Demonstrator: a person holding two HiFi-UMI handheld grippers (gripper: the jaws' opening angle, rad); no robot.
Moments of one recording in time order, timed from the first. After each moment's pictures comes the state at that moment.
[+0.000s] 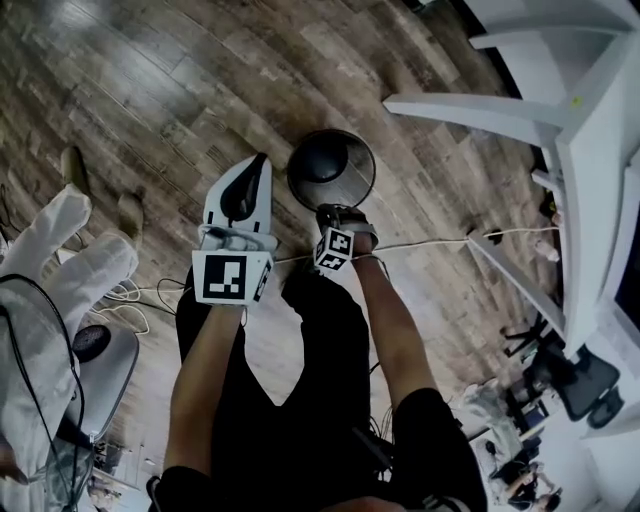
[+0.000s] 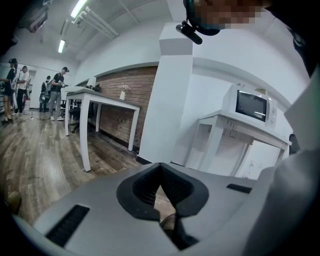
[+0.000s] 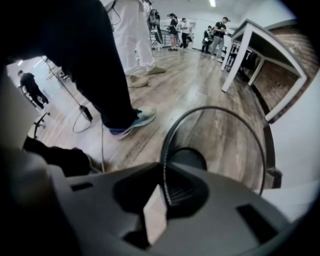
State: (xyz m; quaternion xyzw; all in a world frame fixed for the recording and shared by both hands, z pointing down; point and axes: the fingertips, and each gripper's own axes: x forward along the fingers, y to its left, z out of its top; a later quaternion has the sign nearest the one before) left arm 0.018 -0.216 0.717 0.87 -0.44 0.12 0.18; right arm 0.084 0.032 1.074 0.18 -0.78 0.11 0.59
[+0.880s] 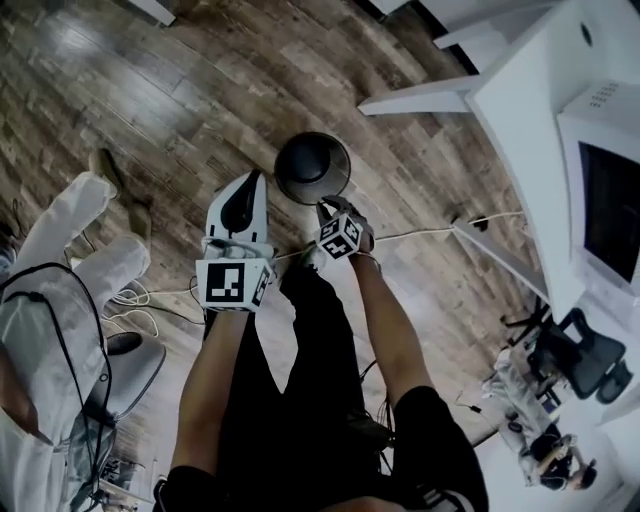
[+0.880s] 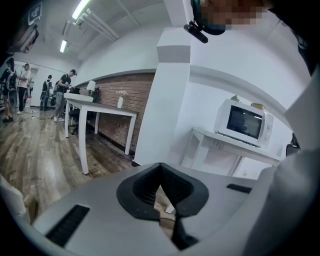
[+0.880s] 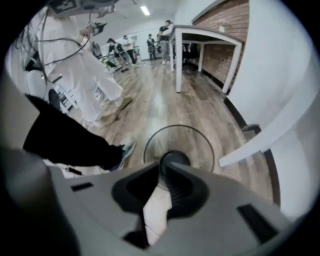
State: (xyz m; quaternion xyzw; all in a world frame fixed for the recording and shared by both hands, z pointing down) left arm 0.036 -0.181 0.622 0.87 -0.44 0.10 0.19; right arm 0.130 -0.009 0.945 0.37 -0.74 0.29 0.48
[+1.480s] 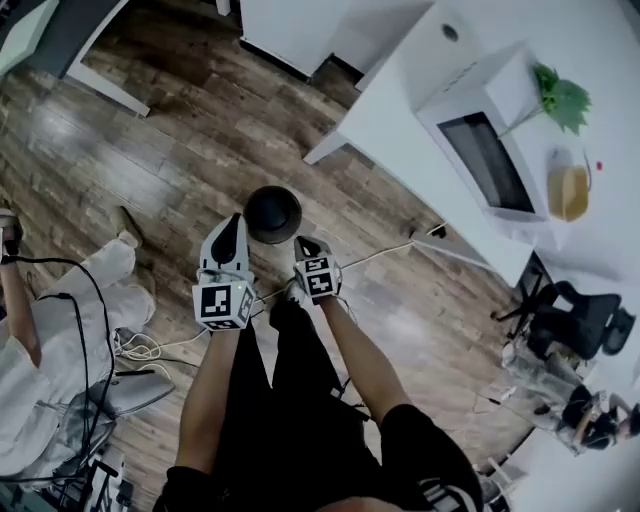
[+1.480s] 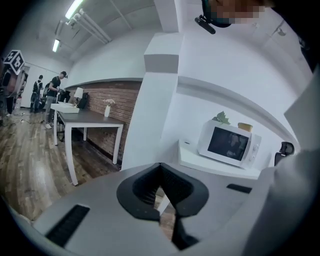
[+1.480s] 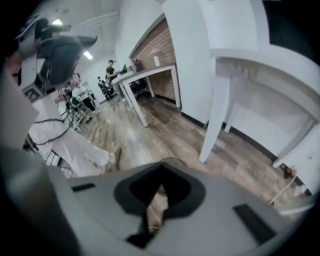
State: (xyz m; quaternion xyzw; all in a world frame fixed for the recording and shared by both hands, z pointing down) left arm 0.097 -0.163 0.485 0.89 -0.40 0.09 0.18; right arm 0.187 -0.026 0.727 0.57 -0.65 0.41 0.28
